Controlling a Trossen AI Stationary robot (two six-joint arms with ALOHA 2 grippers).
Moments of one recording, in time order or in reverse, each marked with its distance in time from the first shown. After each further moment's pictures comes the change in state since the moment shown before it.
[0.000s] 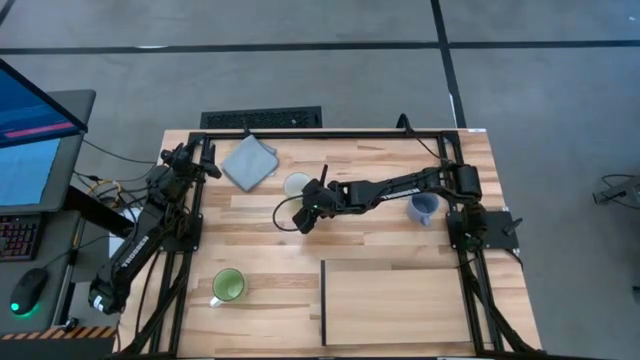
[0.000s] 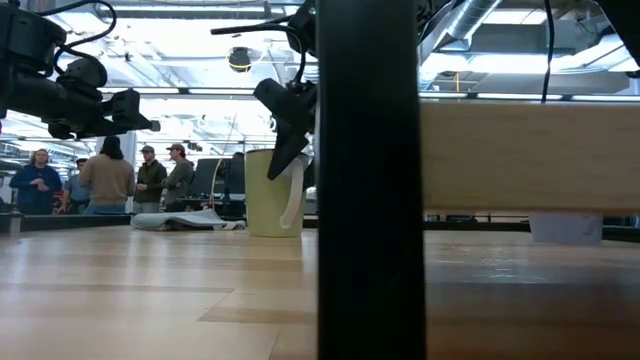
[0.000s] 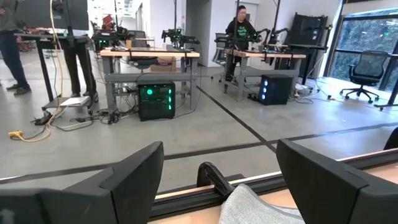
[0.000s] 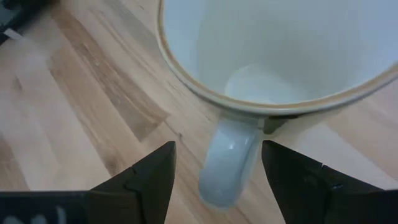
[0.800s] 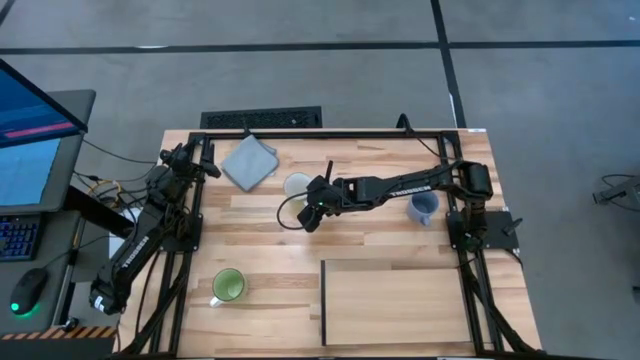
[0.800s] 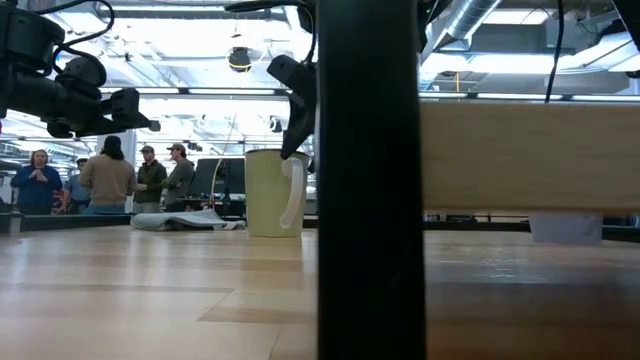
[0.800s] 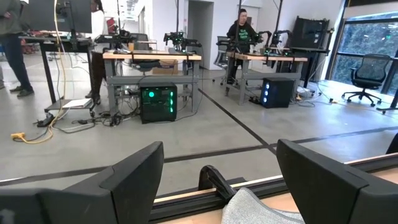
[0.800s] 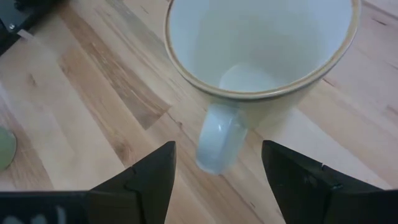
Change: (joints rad) left arm 0.002 -0.012 0.000 0.001 -0.007 0.000; right arm 0.003 -0.084 0.000 -0.105 0.000 0.016
